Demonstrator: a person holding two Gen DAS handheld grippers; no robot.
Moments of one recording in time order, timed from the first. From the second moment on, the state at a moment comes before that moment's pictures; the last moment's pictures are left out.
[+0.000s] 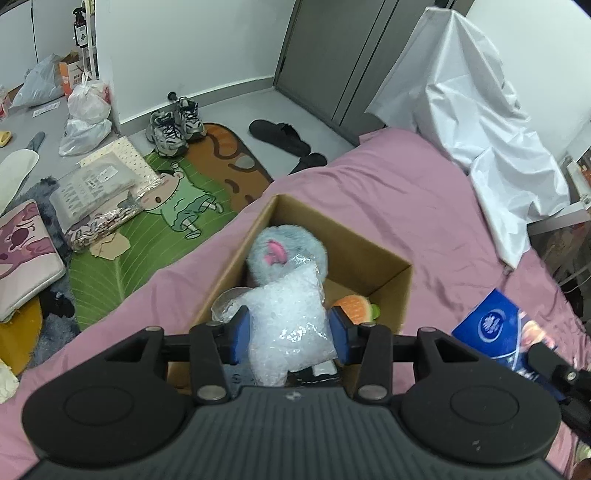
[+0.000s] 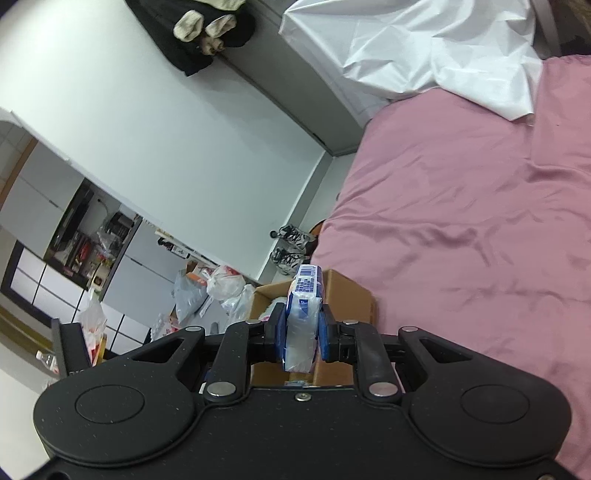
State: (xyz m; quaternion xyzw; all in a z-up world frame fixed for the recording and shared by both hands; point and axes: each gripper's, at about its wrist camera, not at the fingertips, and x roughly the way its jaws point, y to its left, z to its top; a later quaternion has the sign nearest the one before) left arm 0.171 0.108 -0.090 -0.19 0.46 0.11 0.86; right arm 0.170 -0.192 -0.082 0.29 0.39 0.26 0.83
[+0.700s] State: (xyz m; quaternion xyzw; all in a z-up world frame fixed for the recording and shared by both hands) left arm 0.167 0.116 -0.085 -0.17 0.45 0.12 0.87; right arm 0.166 -0.141 -0.071 0.25 0.37 0.28 0.85
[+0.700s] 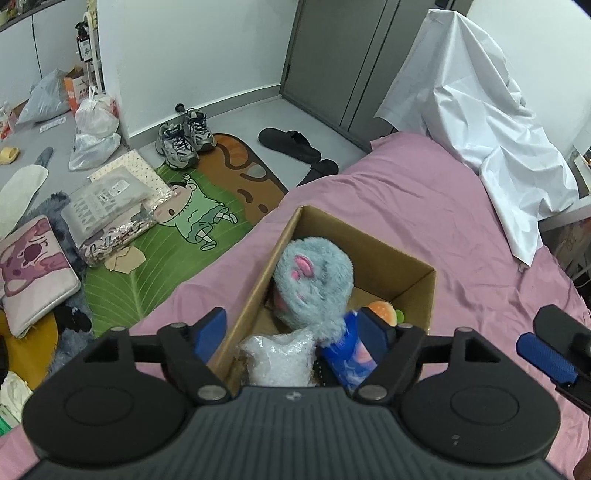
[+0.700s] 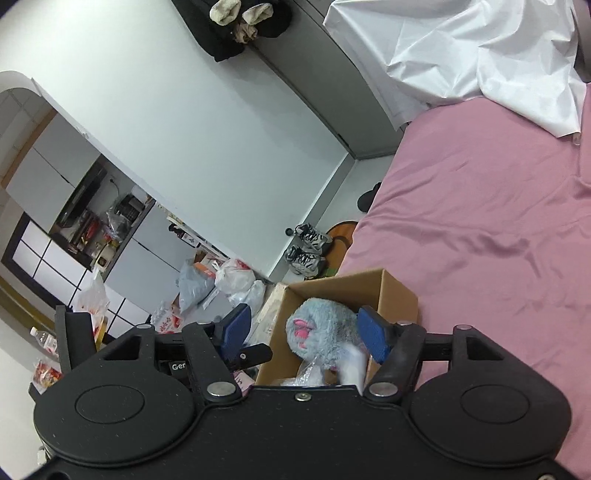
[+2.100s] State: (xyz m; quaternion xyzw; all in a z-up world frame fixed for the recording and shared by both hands) left arm 0.102 0.029 -0.018 -0.11 0.44 0.10 0.89; right arm 0.119 -0.220 -0.026 0.17 0.39 0.24 0.87
